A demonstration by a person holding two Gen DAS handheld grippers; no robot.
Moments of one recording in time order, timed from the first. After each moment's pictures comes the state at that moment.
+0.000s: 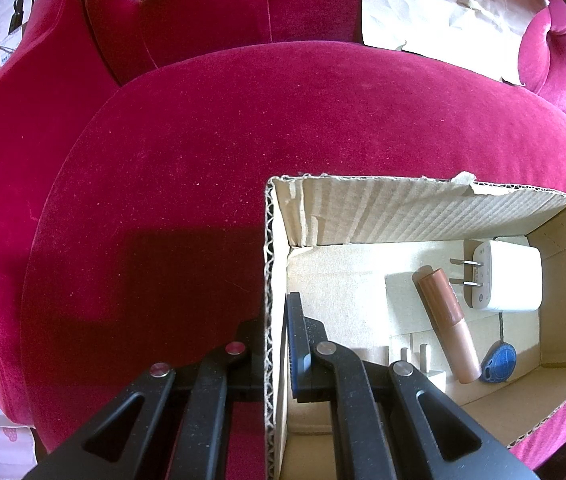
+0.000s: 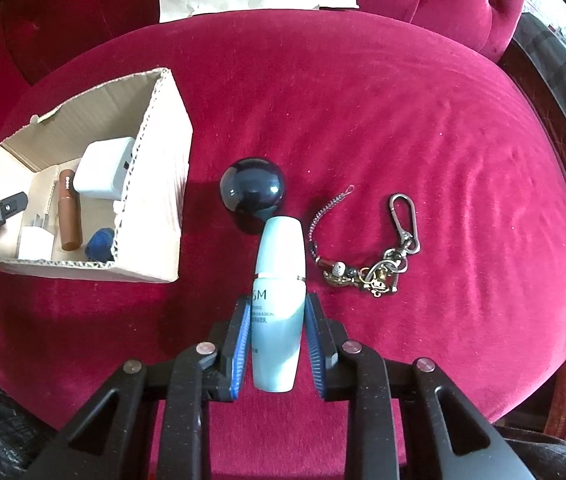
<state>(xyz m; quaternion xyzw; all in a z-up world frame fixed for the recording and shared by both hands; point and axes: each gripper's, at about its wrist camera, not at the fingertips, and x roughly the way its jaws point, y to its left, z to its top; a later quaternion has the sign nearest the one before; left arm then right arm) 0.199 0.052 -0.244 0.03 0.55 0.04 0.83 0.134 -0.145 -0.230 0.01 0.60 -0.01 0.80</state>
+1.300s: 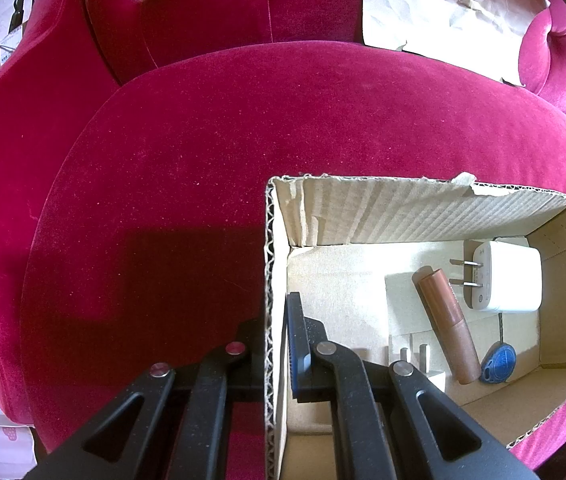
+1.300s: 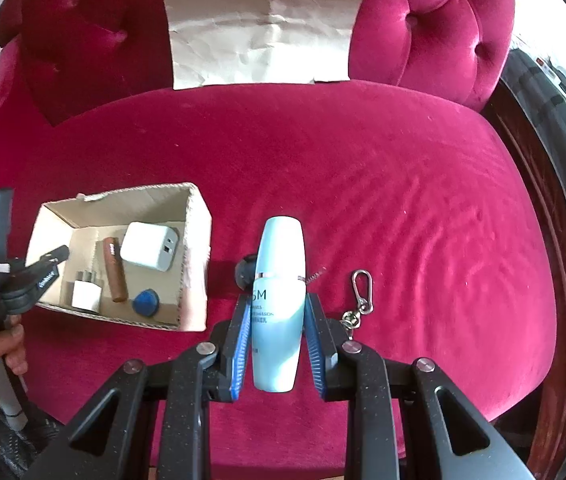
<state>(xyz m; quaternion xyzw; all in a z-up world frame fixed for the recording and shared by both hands) 0.199 0.052 -0.242 0.03 0.55 0.04 0.83 0.153 -0.157 -0.129 0.00 0.55 0.00 0.83</state>
